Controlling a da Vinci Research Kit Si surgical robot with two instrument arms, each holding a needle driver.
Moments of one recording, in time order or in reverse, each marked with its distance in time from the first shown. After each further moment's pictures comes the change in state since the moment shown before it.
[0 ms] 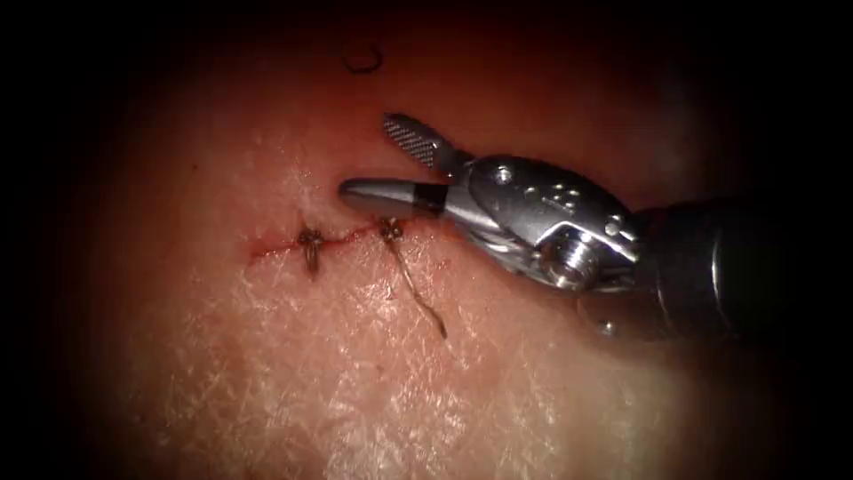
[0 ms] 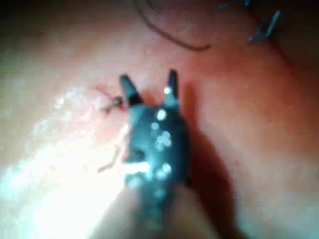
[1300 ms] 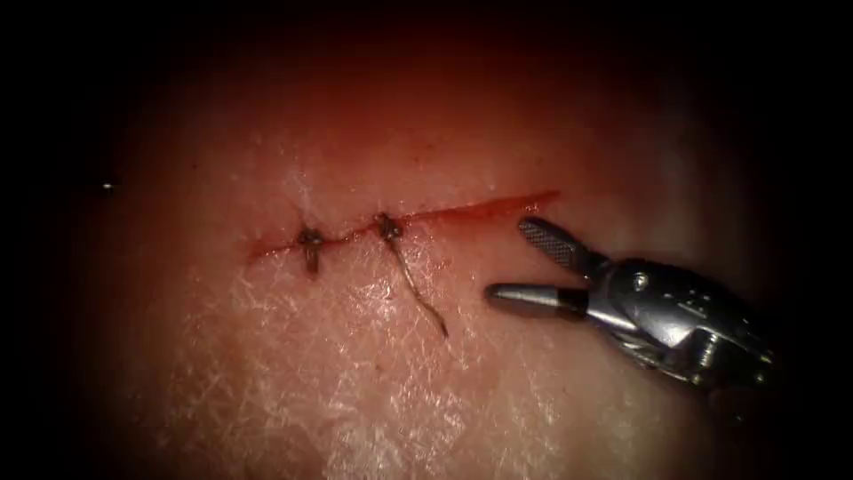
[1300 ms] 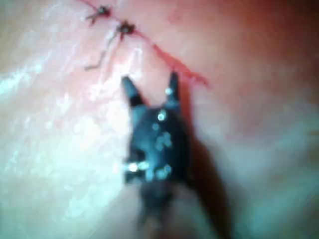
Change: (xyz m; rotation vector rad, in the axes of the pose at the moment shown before) right arm -0.006 0.000 -0.008 -0.044 -0.009 -0.031; left arm -0.020 0.010 -0.008 0.117 -0.136 -0.377
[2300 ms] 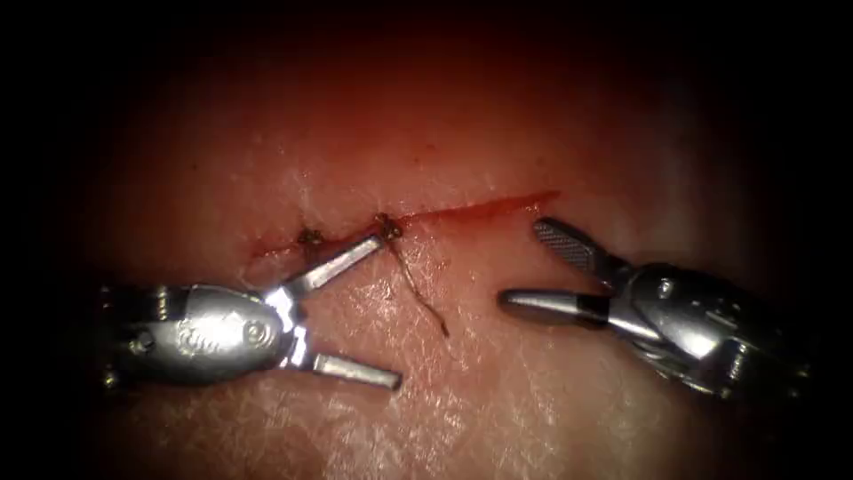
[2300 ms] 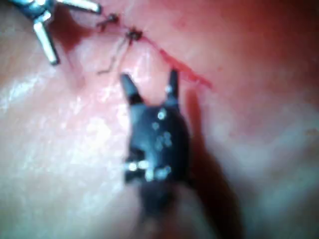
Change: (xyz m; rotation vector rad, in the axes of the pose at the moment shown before) right arm 0.002 -0.001 -0.002 0.013 0.022 0.024; left arm -0.004 0.014 0.015 -0.208 -0.093 0.576
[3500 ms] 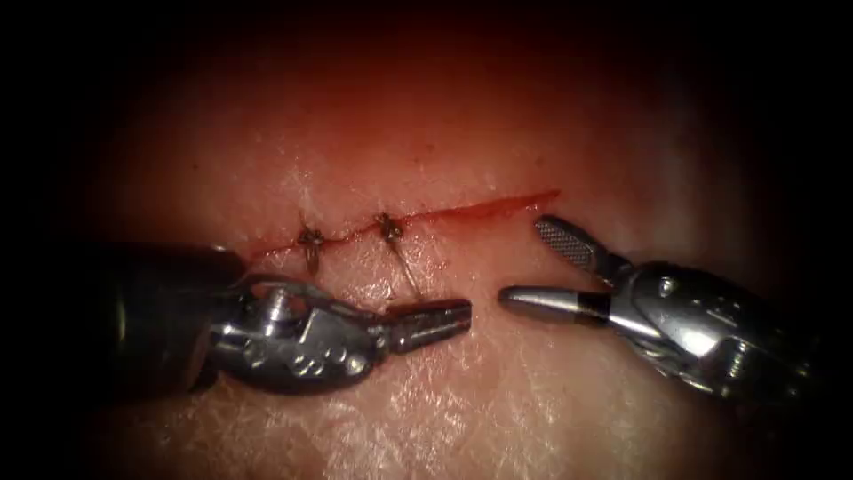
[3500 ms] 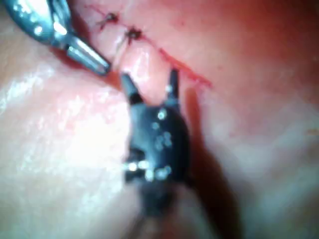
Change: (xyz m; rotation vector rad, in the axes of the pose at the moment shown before) right arm 0.000 0.000 0.001 -0.022 0.005 -0.002; left arm 0.000 0.000 0.003 0.026 -0.228 0.367
